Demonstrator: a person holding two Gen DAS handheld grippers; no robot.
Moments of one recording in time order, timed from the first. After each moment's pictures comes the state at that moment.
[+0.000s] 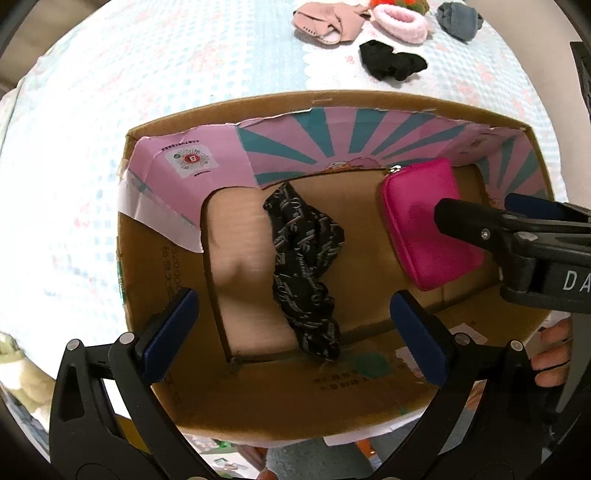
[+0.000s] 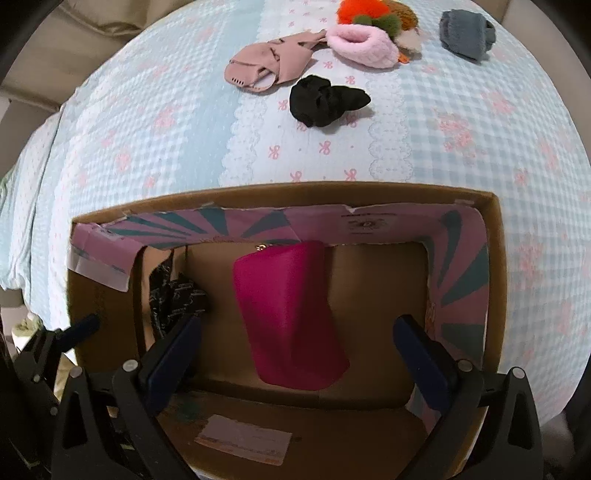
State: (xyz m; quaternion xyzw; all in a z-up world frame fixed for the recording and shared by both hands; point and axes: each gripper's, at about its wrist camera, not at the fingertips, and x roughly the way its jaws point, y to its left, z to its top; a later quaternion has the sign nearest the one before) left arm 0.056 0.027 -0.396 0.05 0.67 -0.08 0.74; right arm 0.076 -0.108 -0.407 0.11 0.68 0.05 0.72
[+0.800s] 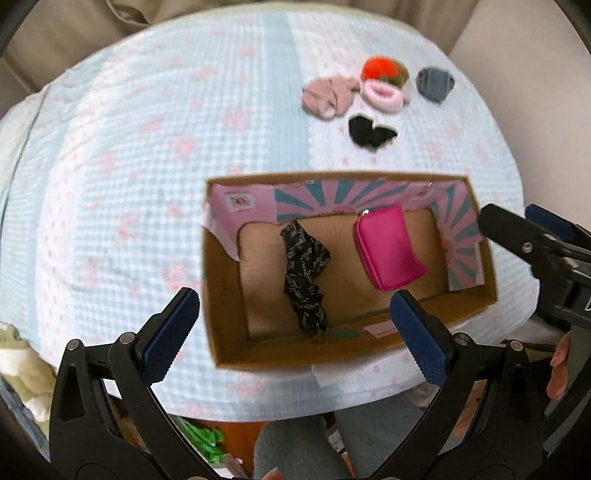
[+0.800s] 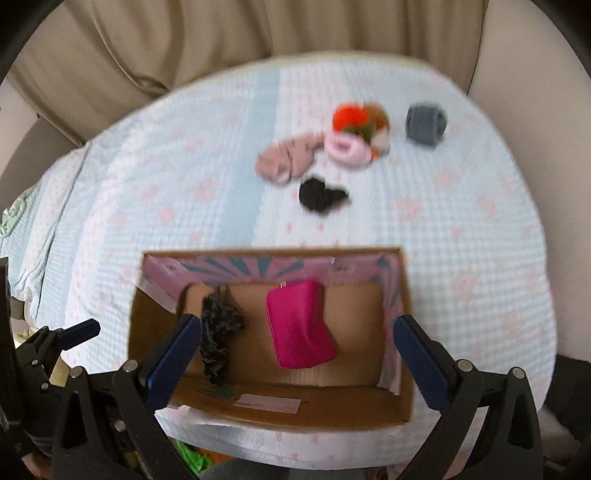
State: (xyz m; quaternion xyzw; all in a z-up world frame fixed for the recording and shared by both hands) left arm 0.020 0.053 -0.288 0.01 0.60 -0.08 0.79; right arm 0.028 -0.113 -0.281 0.09 0.56 0.03 0.82
